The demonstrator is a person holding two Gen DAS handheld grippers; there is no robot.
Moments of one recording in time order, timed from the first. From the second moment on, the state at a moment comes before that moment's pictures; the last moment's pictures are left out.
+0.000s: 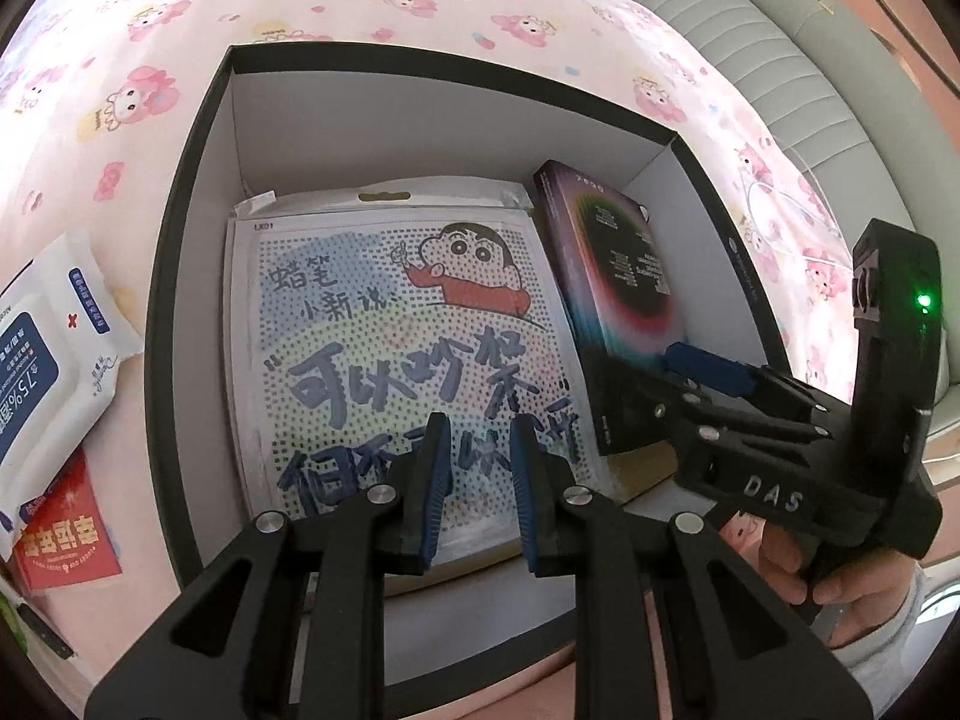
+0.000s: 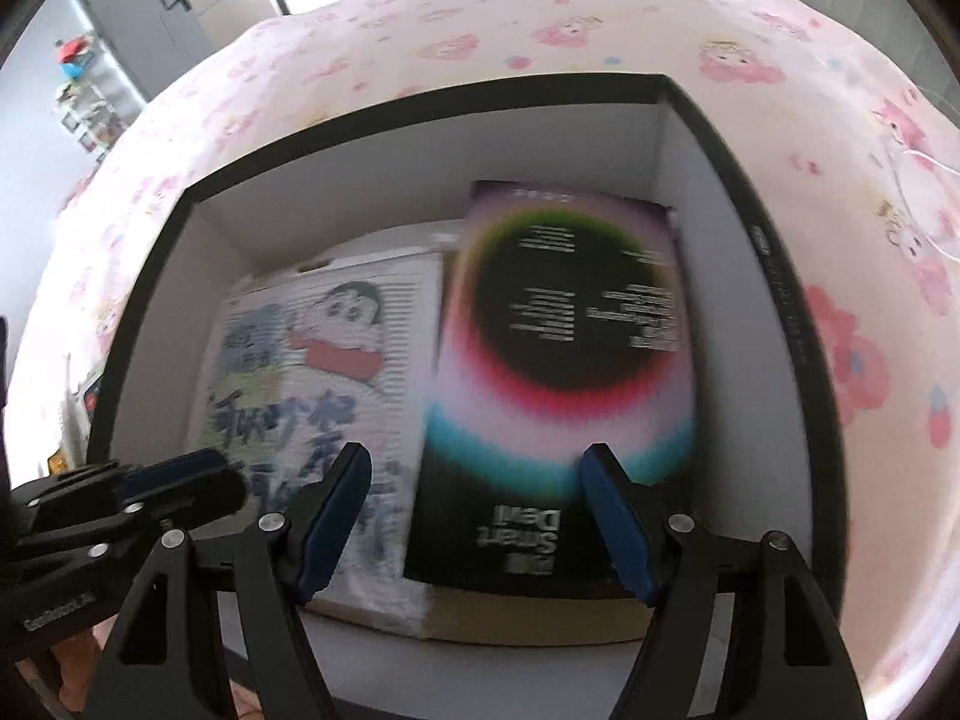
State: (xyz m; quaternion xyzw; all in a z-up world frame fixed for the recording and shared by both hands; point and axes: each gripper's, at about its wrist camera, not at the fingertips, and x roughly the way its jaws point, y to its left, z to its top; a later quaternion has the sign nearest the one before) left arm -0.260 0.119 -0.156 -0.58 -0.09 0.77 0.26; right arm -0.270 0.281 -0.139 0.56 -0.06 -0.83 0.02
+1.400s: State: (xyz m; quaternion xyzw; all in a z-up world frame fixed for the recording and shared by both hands) left arm -0.261 0.124 -0.157 -0.57 -0.12 0.77 0.28; right arm -0.262 0.306 -0.126 0.54 -0.08 -0.84 -0.01
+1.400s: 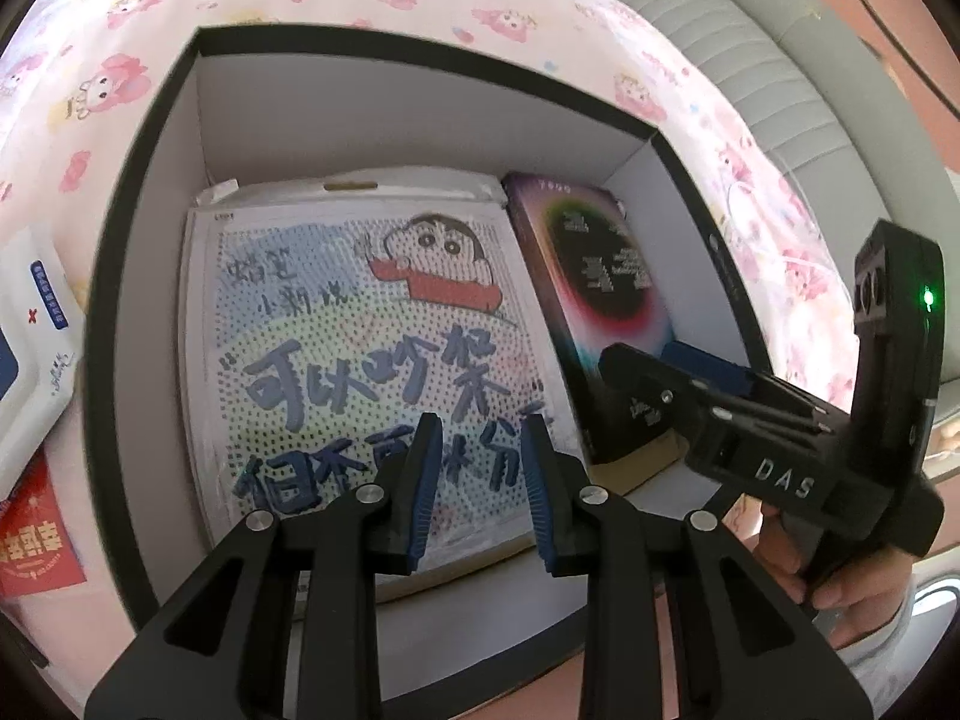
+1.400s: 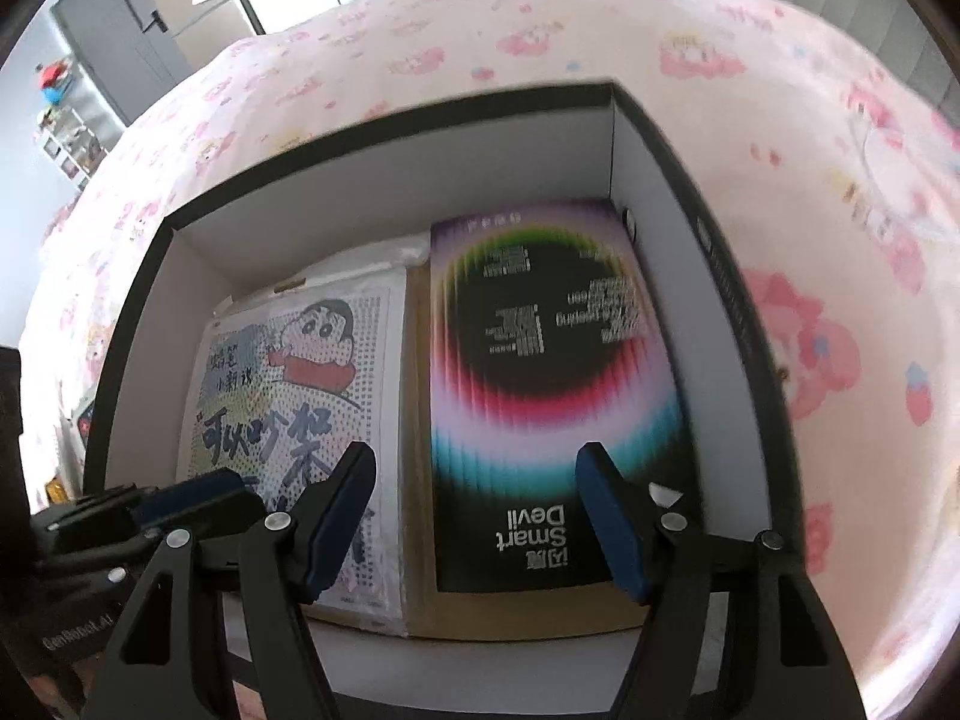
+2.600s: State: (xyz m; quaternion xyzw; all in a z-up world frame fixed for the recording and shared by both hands) left arm -0.121 -0.063 -0.060 -0.51 -0.09 0.85 0.08; right arm -0.155 0.110 -0.031 0.42 -0.04 -0.89 0.20
